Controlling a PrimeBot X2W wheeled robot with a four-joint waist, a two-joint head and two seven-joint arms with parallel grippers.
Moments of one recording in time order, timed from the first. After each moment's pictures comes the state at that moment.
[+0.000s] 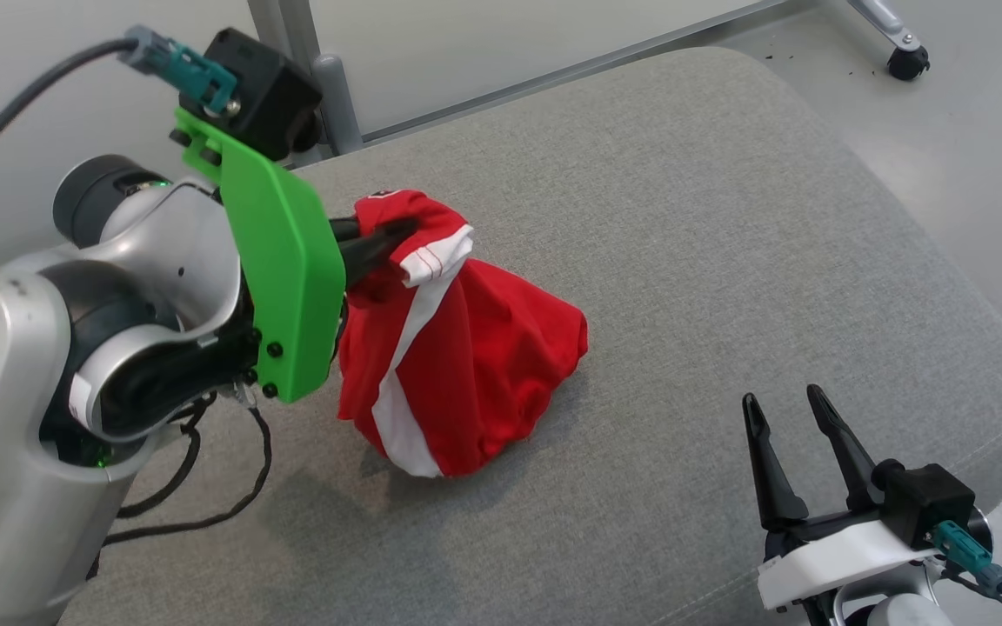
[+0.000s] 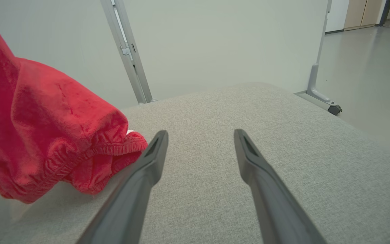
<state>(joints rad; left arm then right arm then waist) -0.76 0.47 -0.49 -0.31 -0.95 0.02 1.11 0.02 -0.05 0.09 0.10 0.19 0.13 -0.26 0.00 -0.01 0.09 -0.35</state>
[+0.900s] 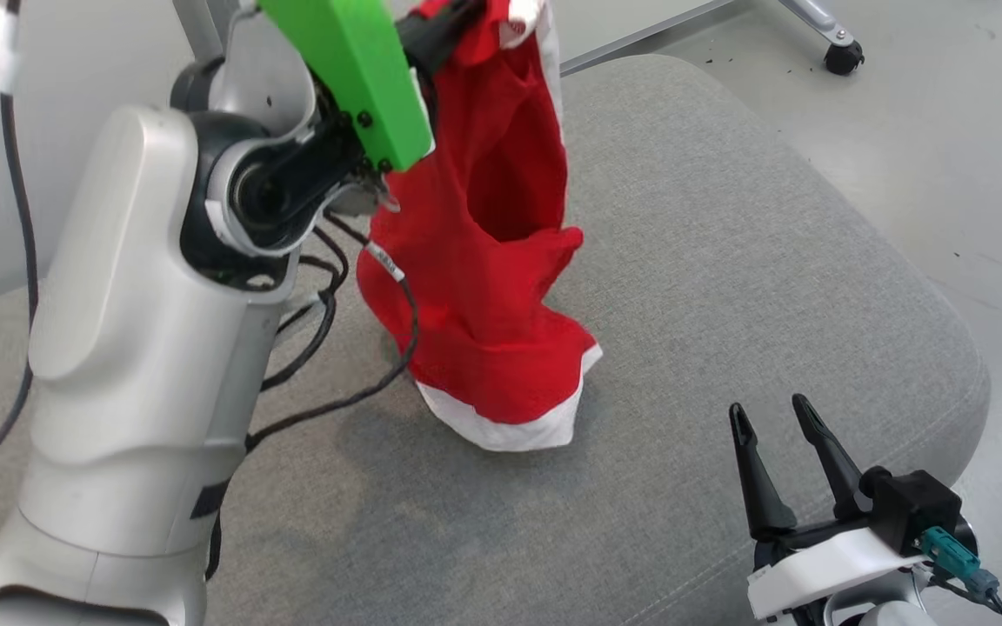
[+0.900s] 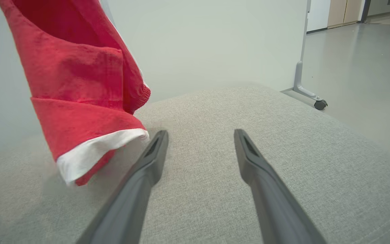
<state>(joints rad) -0.96 0.11 -0.38 0.16 -0.97 0.13 0.76 0.02 -0.05 0.11 0.11 0.21 0.13 -0.26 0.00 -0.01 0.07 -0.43</state>
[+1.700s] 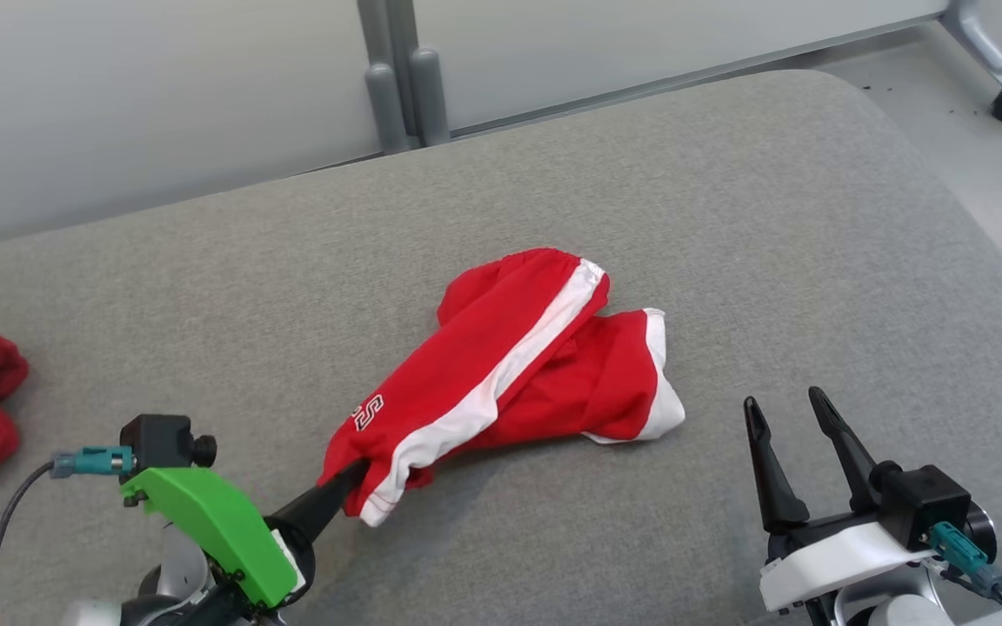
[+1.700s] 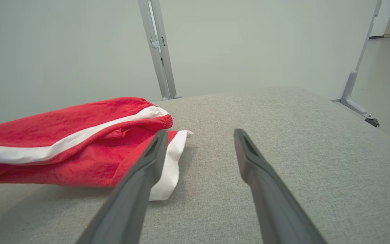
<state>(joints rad) -0.03 0.30 -0.23 -0.20 -1.18 0.10 0.68 0.02 -0.05 0.07 0.11 0.15 0.13 -0.26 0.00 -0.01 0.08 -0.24</state>
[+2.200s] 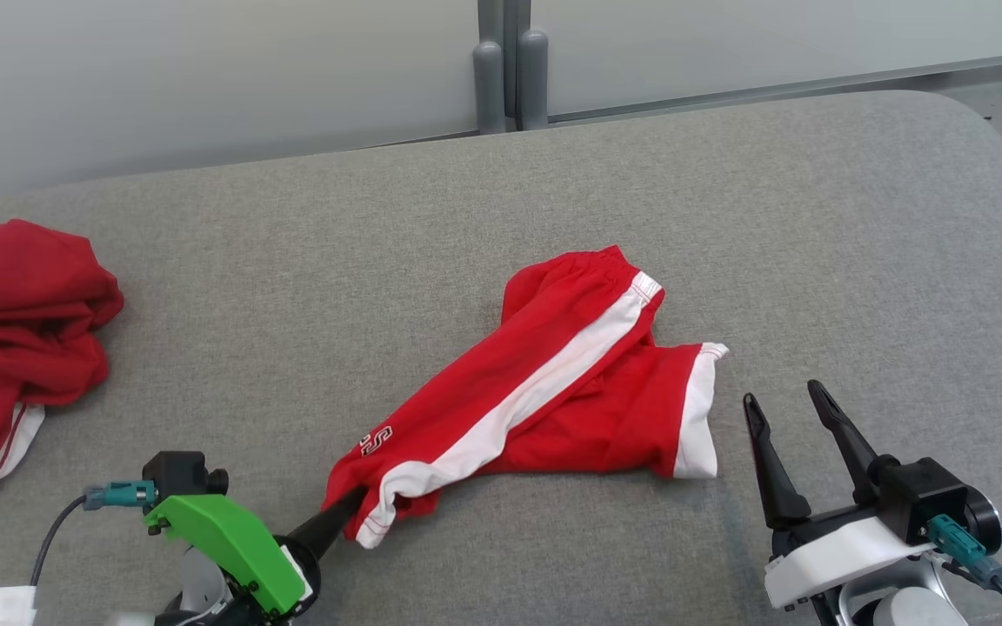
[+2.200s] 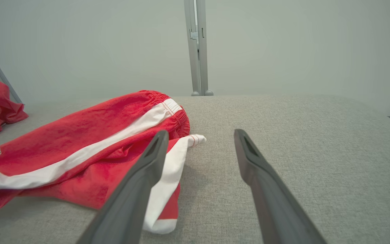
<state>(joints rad) -0.06 0.24 -0.23 0.14 -1.18 -0.07 0.56 0.00 -0.08 0.09 0.12 0.14 0.13 -0.26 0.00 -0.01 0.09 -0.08</state>
